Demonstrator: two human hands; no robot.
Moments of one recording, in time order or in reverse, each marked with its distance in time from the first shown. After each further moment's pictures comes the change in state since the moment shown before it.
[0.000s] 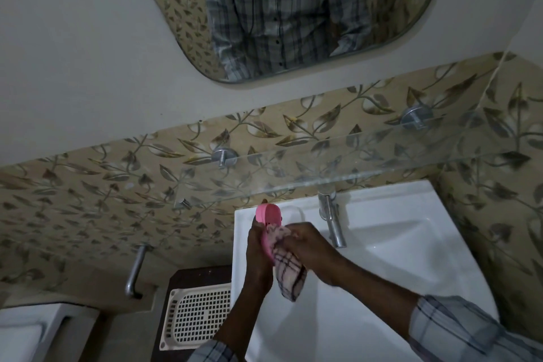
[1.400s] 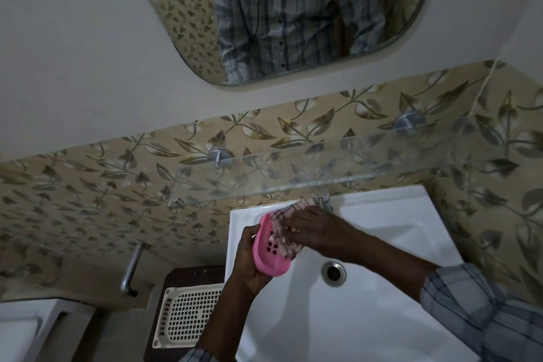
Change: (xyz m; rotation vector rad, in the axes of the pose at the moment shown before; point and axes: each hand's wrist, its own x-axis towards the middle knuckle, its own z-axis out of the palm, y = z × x) left_hand -0.012 0.015 0.007 -0.312 -0.229 -0.313; right_hand 0.013 0.003 -0.083 -1.344 -0.062 -1.173
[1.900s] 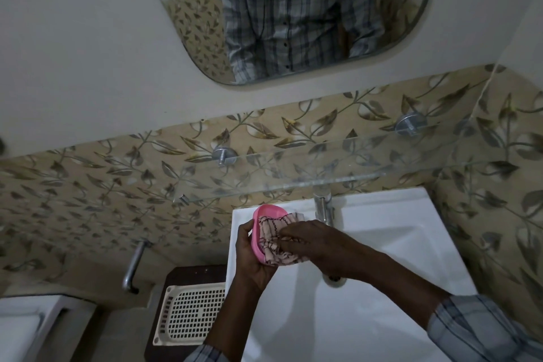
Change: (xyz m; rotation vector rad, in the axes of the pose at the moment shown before) left_hand -0.002 0.000 0.005 -0.141 -0.025 0.041; right_hand -0.012 -0.029 0.001 0.194 -0.022 0.102
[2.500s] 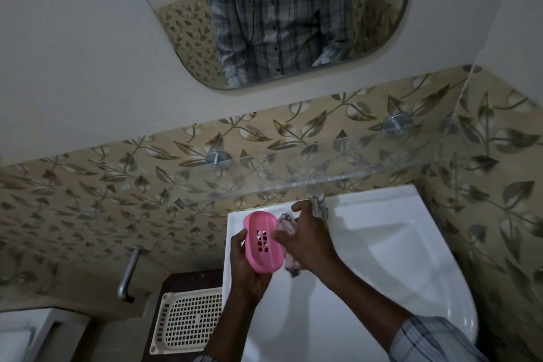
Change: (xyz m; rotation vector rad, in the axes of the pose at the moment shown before) left_hand -0.006 -0.011 -0.021 0.081 0.092 0.140; right_hand 0.055 -0.056 -0.026 0.537 0.205 1.150
